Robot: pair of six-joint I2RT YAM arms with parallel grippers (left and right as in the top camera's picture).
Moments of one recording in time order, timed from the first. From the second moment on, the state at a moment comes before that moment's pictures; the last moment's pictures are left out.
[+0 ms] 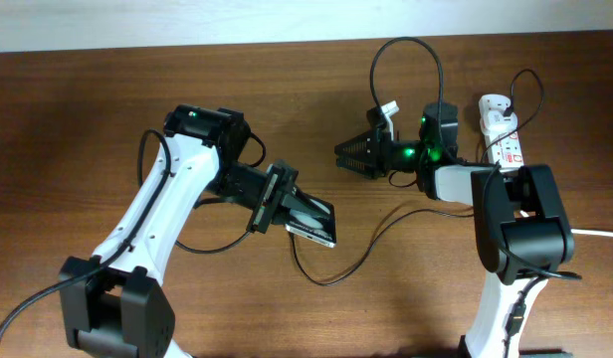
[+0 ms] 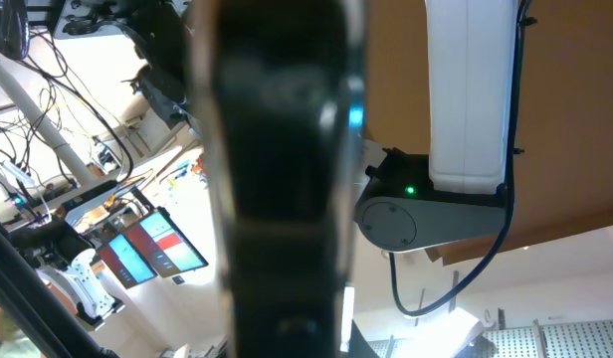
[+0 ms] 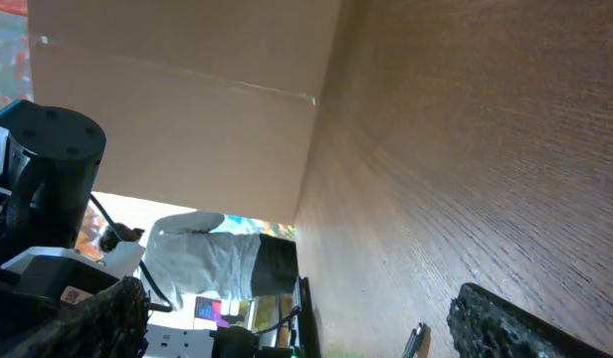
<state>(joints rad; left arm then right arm) -0.31 1.76 1.53 -1.68 1.34 -0.58 0.08 2.10 1.02 0.65 -1.41 0.91</state>
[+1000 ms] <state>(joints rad) -0.31 1.76 1.53 -1.68 1.30 -0.58 0.08 2.10 1.02 0.65 -1.41 0.91</state>
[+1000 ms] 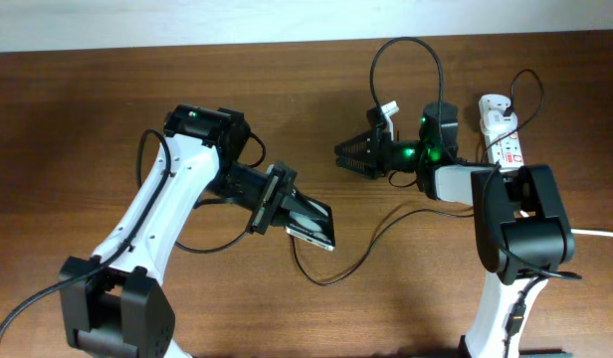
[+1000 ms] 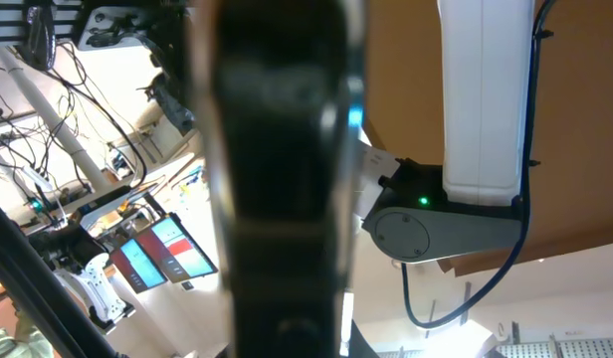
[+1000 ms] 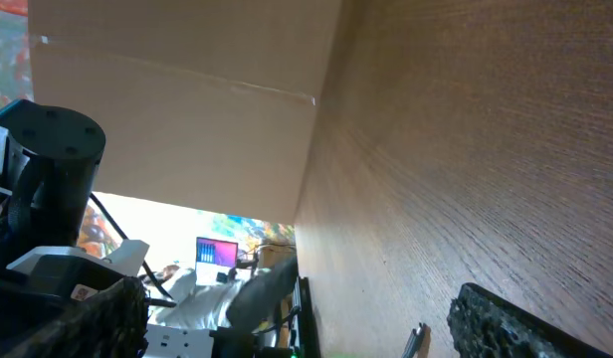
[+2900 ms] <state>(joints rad) -0.49 1.76 1.53 -0.95 0.40 -0.33 0.08 2.10 1.01 0.65 -1.39 0.91</state>
